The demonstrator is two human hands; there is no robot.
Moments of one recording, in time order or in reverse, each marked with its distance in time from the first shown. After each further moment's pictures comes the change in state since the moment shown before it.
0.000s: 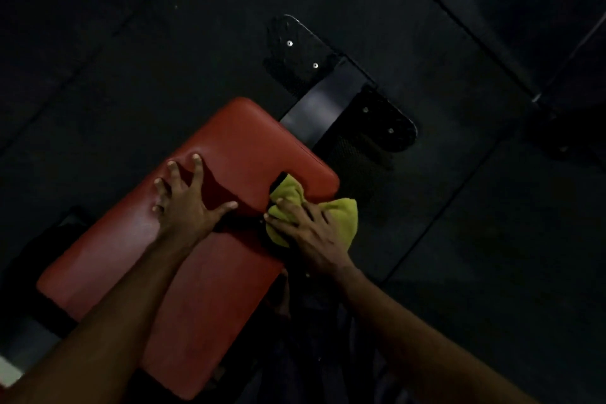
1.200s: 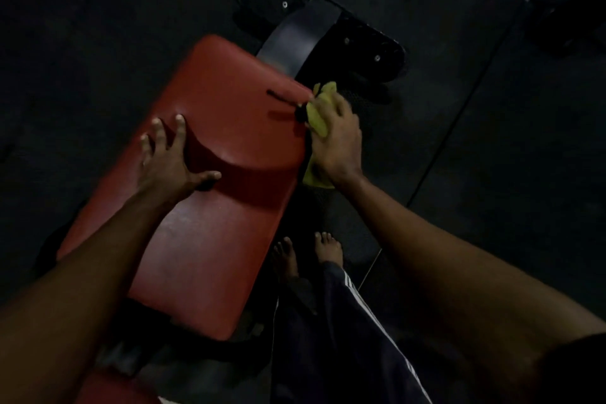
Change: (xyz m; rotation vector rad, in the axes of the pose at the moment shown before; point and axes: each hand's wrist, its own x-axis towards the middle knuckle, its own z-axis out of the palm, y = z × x) left_hand -0.006 -0.037 -0.003 0.228 -0.012 0.185; right_hand 0.007 0.015 -0.008 0.528 0.300 0.777
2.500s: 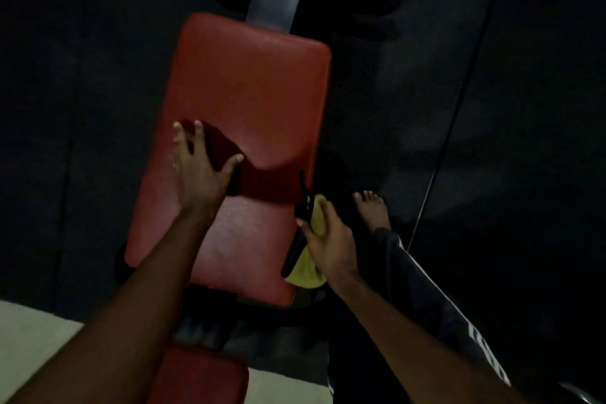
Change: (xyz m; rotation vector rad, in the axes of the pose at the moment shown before) left_hand -0.027 -0.017 0.030 -0.077 0.169 0.188; right_hand -0.245 -0.029 0.090 0.437 -0.160 0.579
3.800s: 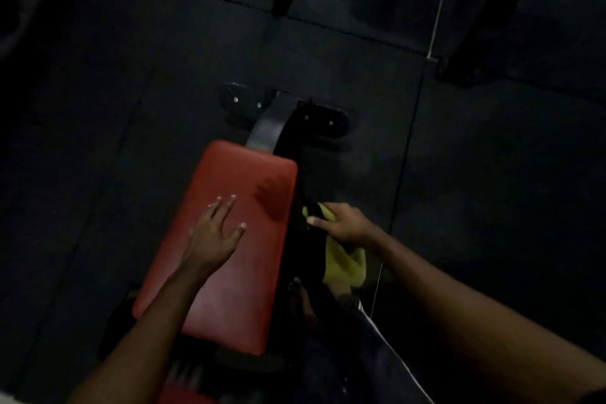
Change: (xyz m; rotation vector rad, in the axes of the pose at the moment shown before) left_hand -0.075 0.108 -0.116 -0.046 -0.060 0.198; right_hand 0.025 -0.160 -0.227 -0.361 -0.313 -0.205
